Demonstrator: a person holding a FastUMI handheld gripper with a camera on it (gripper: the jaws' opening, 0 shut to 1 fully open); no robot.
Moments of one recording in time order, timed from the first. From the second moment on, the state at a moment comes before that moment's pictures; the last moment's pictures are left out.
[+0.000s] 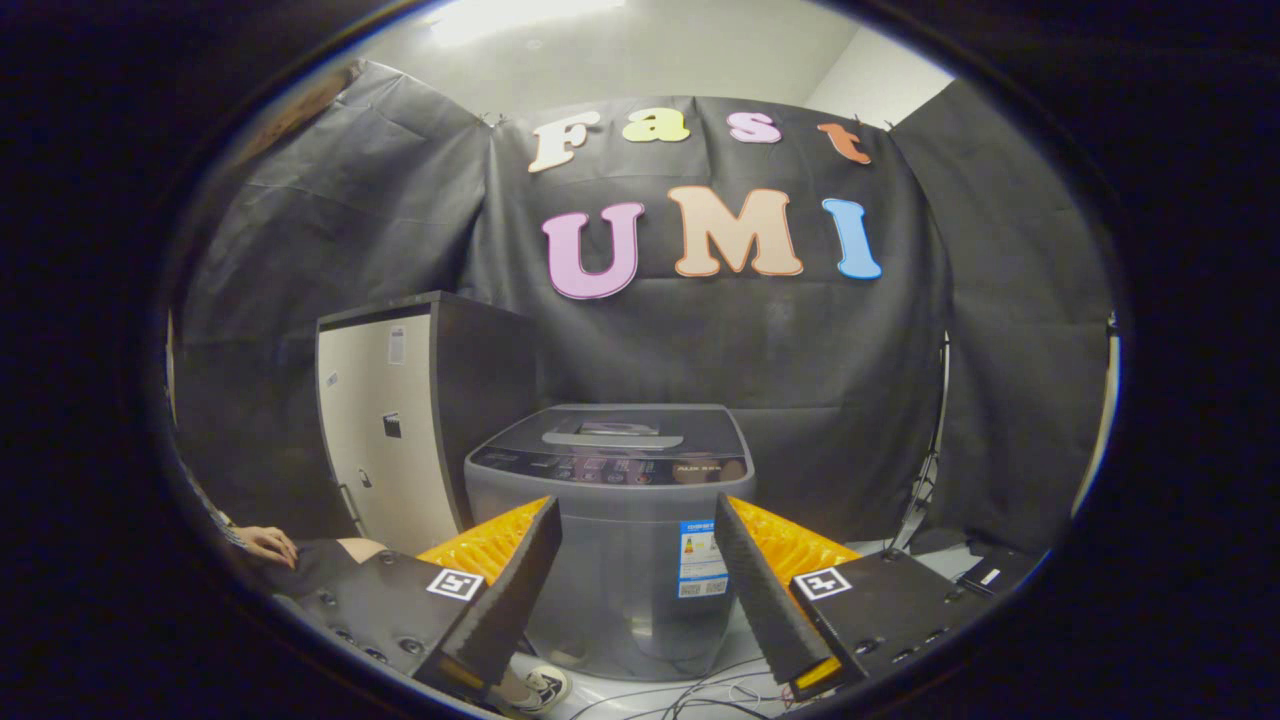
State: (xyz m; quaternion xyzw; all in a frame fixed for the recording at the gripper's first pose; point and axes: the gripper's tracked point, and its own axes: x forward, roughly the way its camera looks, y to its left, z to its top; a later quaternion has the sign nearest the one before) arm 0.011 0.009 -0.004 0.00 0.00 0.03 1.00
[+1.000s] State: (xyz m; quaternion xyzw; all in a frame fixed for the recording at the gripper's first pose) arm 0.010 0.008 -0.003 0.00 0.00 0.02 1.00
